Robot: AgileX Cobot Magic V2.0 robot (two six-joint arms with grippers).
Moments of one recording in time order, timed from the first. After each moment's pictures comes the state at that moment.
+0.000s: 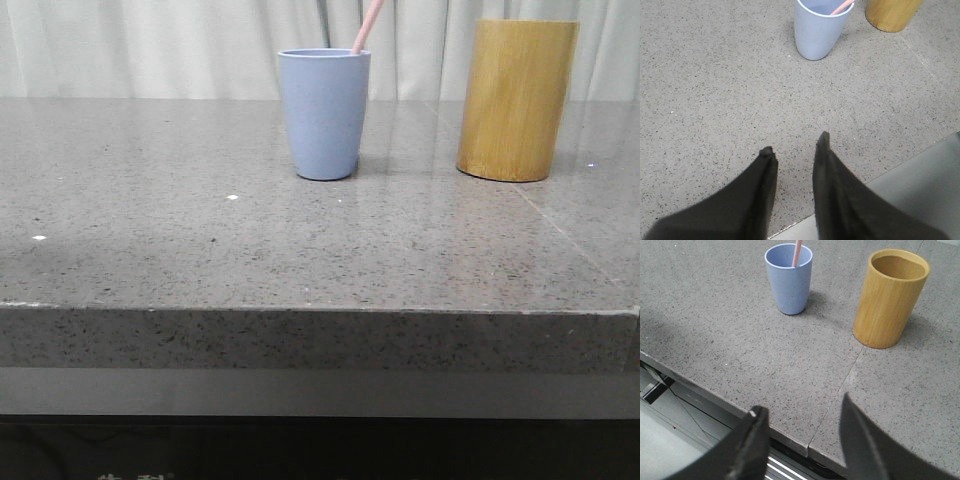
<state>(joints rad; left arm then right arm) -0.46 1.03 -1.19 -0.13 0.97 0.07 0.39 0.49 -0.81 0.13 0.83 -0.06</state>
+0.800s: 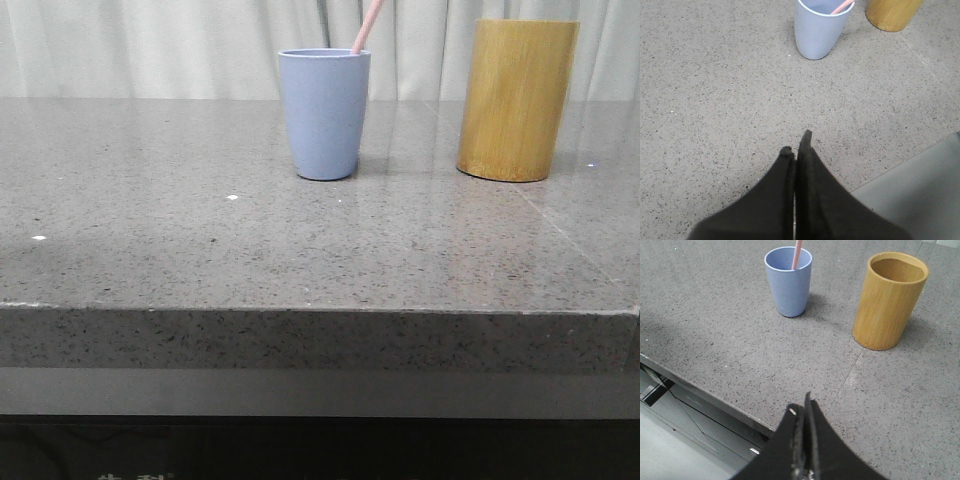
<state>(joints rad) -0.46 1.03 -1.19 -0.13 0.97 0.07 0.39 0.49 -0.81 0.12 0.83 -0.06</state>
